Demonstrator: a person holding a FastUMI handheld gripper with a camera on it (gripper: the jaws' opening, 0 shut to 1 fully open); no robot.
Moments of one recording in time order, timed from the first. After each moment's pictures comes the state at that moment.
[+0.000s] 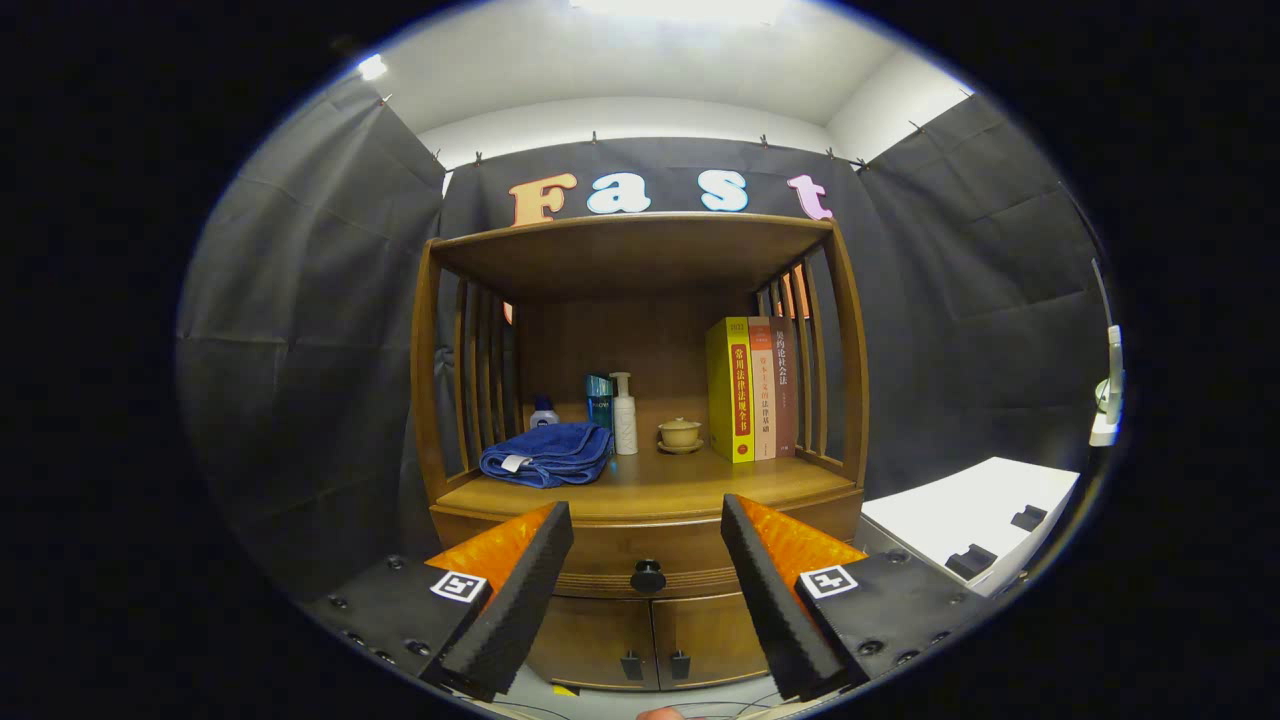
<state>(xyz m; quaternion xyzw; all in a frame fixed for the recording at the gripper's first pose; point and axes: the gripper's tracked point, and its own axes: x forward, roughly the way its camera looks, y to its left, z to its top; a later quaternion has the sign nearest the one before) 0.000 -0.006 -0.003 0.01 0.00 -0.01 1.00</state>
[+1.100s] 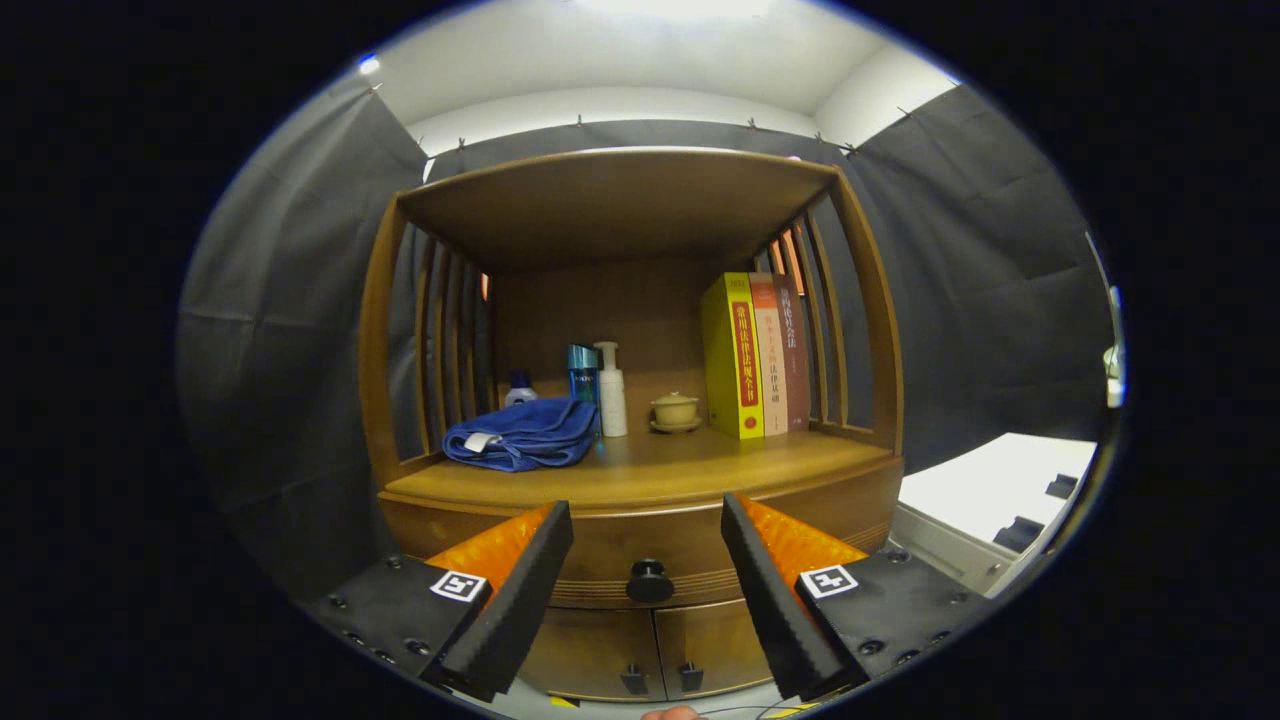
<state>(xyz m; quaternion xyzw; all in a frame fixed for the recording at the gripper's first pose) 0.094 -0.009 -0.082 0.02 0.01 -0.03 1.00</state>
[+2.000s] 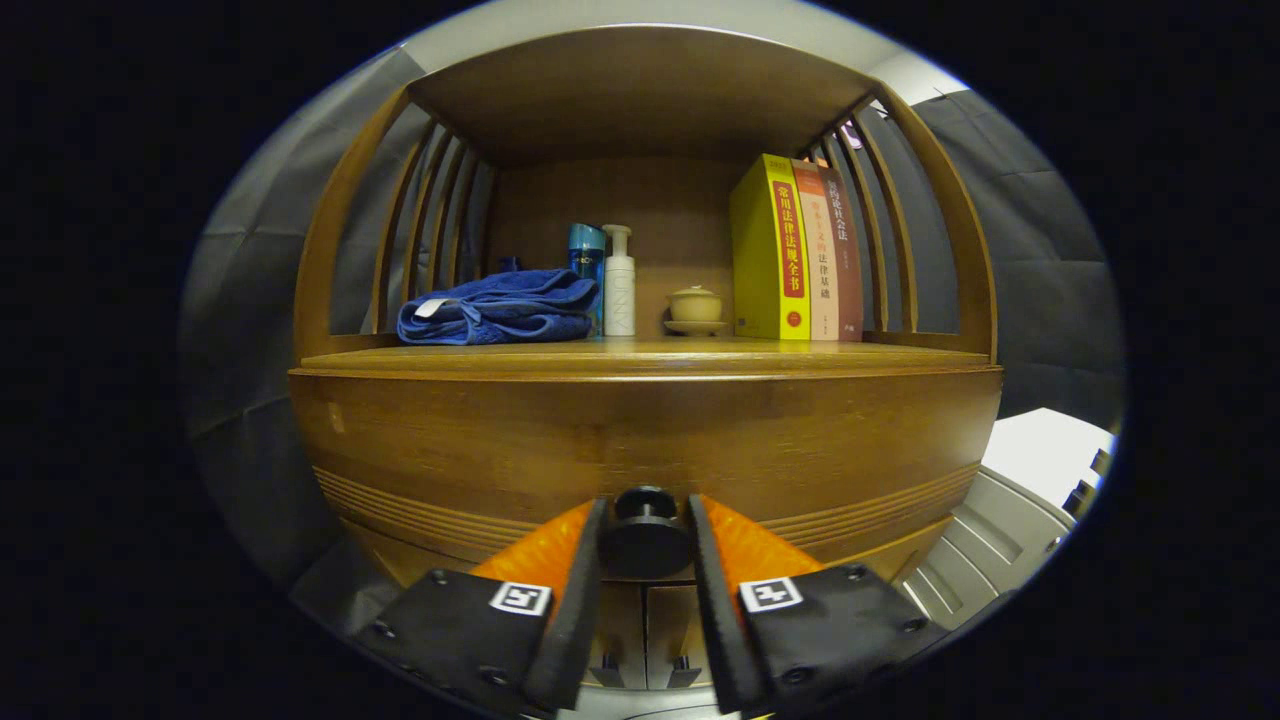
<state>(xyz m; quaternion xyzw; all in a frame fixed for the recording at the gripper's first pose) 0.168 -0.009 -0.195 -0.03 0.09 -0.01 1.00</state>
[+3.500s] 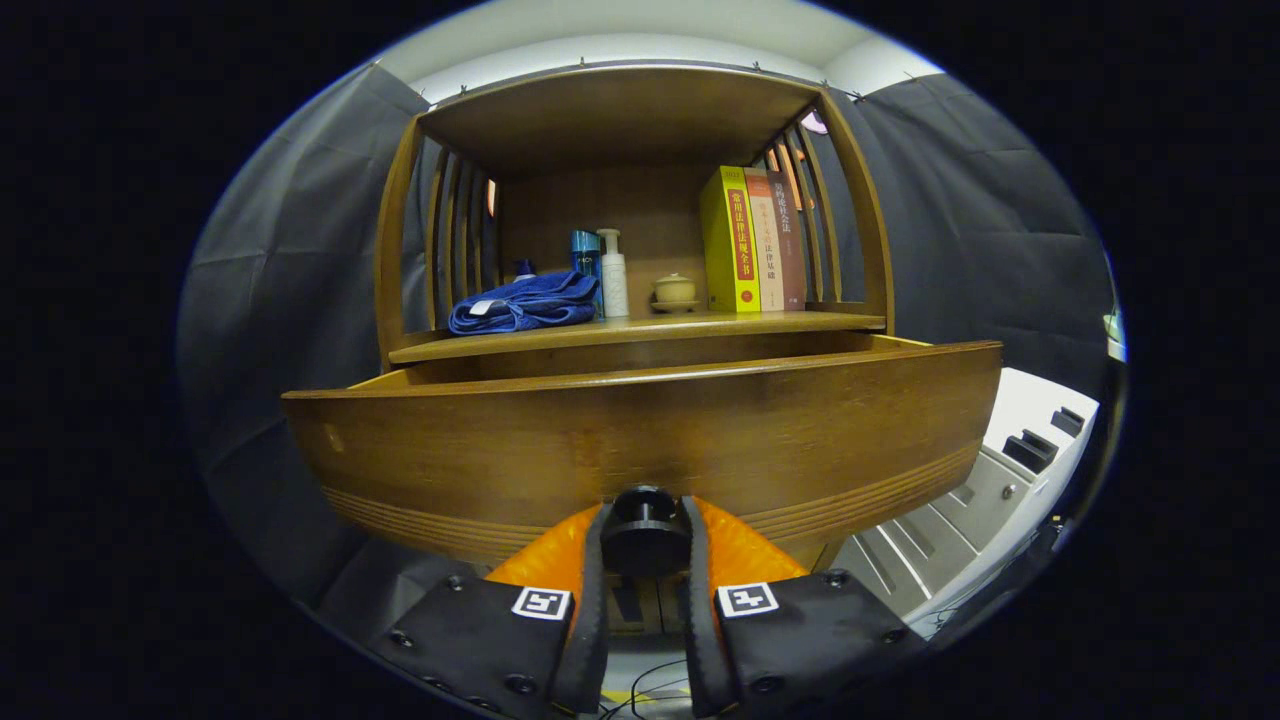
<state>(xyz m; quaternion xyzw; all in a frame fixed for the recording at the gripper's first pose) 0.020 -0.009 -0.187 0.02 0.13 -0.01 0.99</state>
